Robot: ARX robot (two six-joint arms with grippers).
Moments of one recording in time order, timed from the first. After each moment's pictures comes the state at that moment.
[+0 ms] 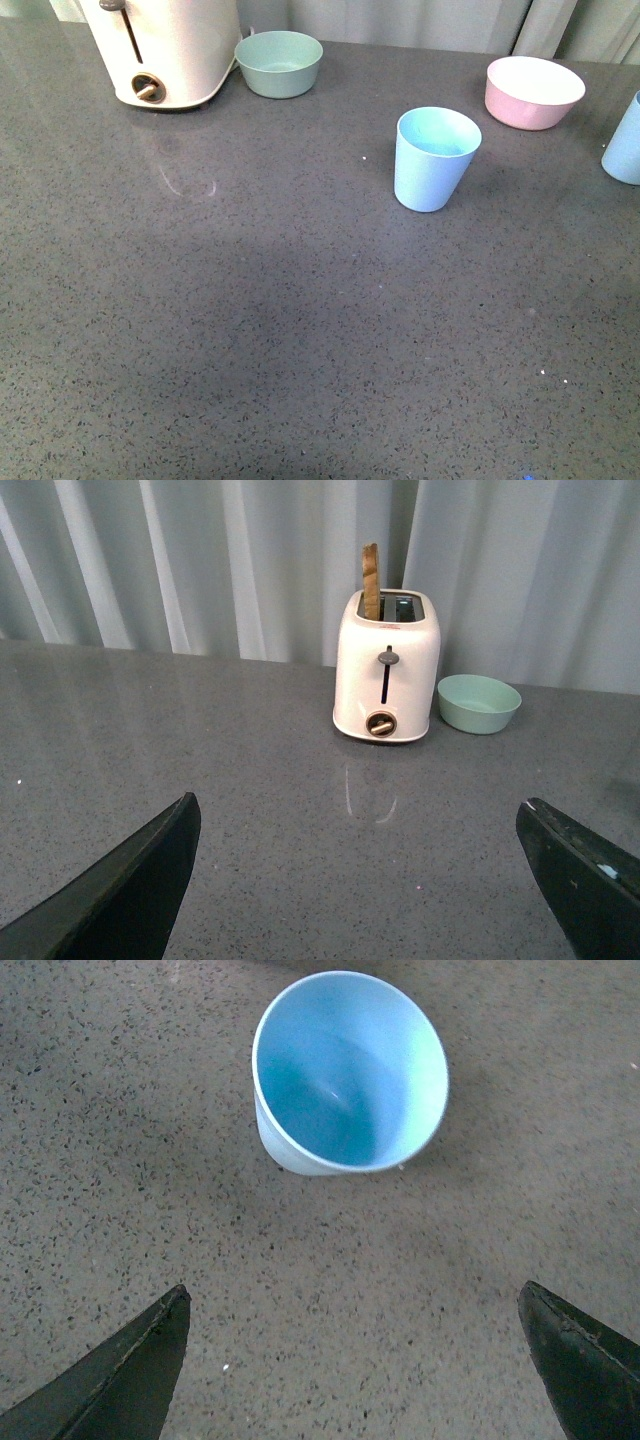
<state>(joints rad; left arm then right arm) 0.00 0.01 0.01 0.00 0.00 0.00 -0.29 1.79 1.15 -0.18 -0.20 -0.71</state>
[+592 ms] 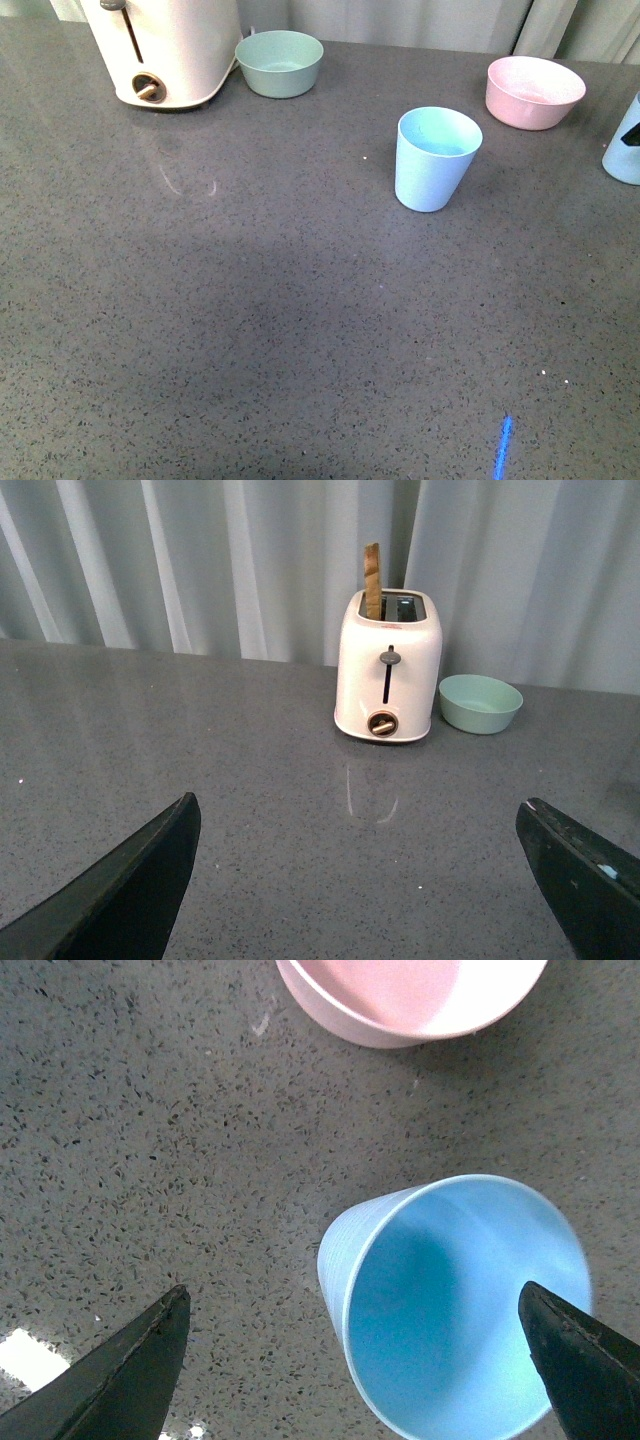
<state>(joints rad) 0.00 0.01 0.01 0.00 0.00 0.00 -0.17 2.09 1.51 -0.38 -0.20 -0.83</state>
